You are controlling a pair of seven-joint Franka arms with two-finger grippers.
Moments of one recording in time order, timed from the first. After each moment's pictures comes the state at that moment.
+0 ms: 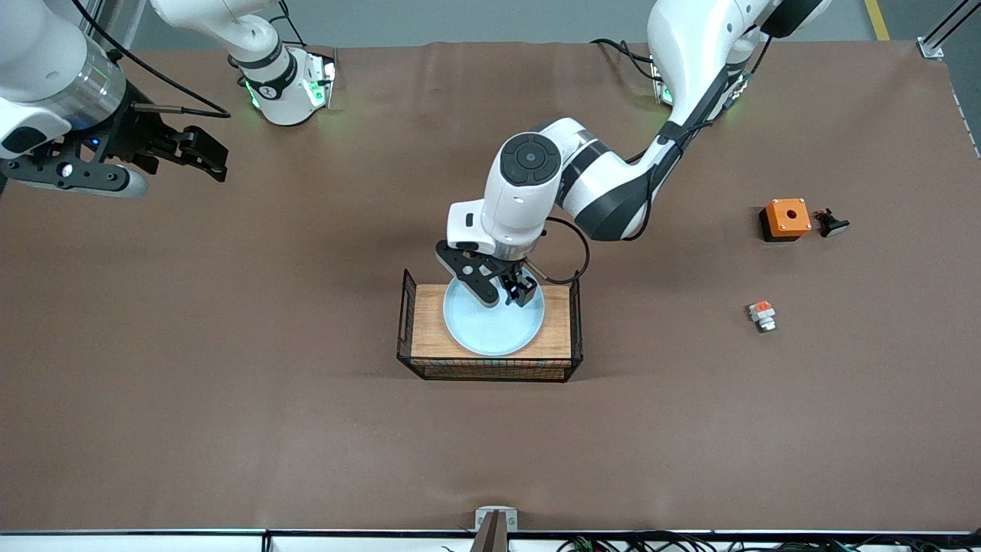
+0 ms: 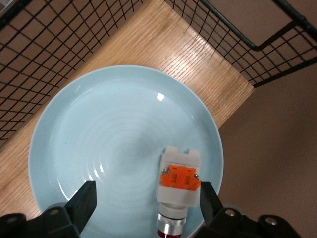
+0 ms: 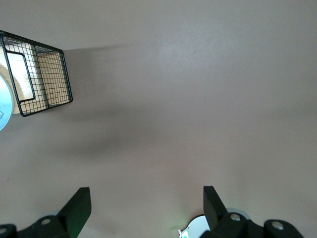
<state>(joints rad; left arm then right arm) -0.52 0.68 -0.32 -1.31 0.17 2.14 0.02 0.41 0.04 -0.16 -1.41 0.02 1.35 0.37</state>
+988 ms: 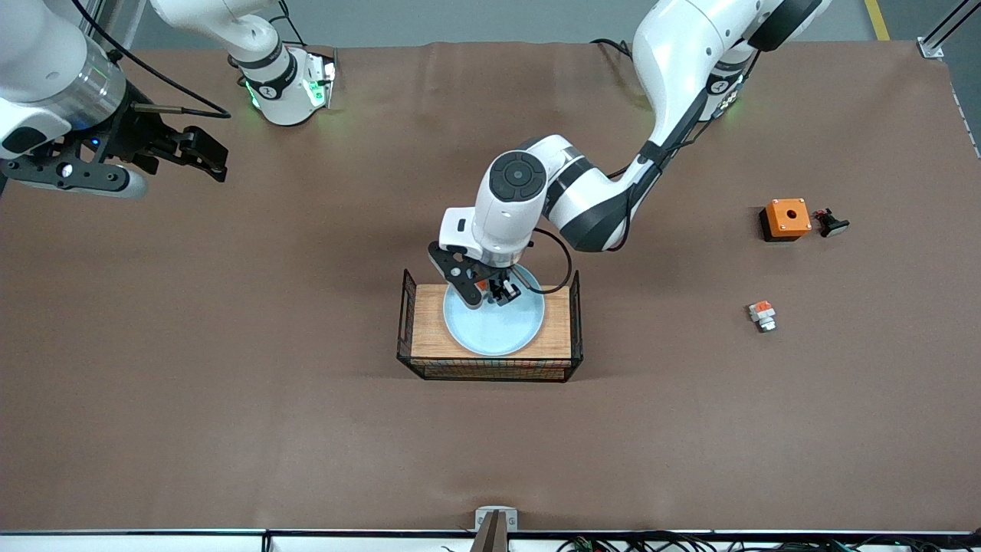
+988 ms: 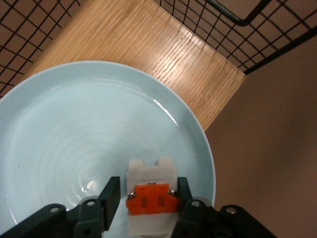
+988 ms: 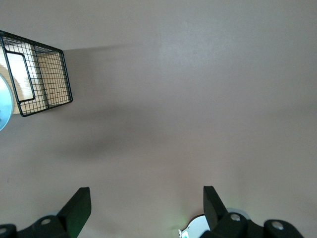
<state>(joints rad) -0.54 0.73 -0.33 -1.31 0.17 2.18 0.08 0.41 0.04 -0.16 -1.41 0.02 1.35 0.37</state>
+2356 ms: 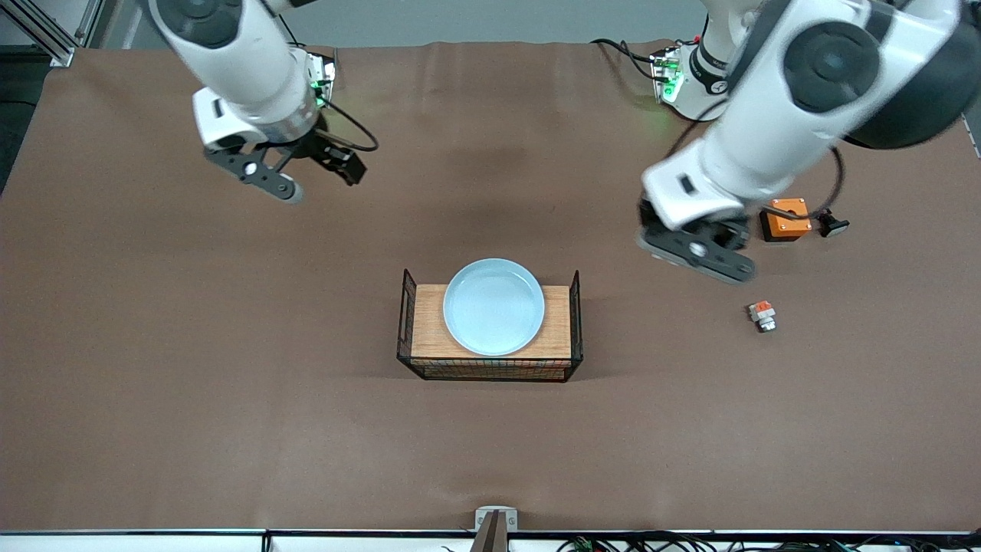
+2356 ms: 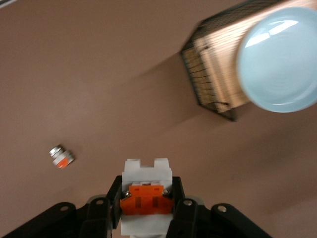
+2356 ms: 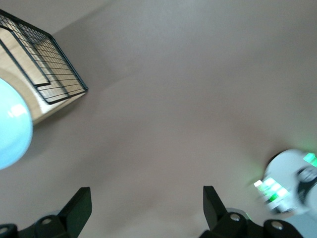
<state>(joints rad) -0.13 0.33 -0.31 -1.29 0.09 1.55 -0.05 0.73 0.07 -0.15 -1.61 0.07 1.53 1.19</state>
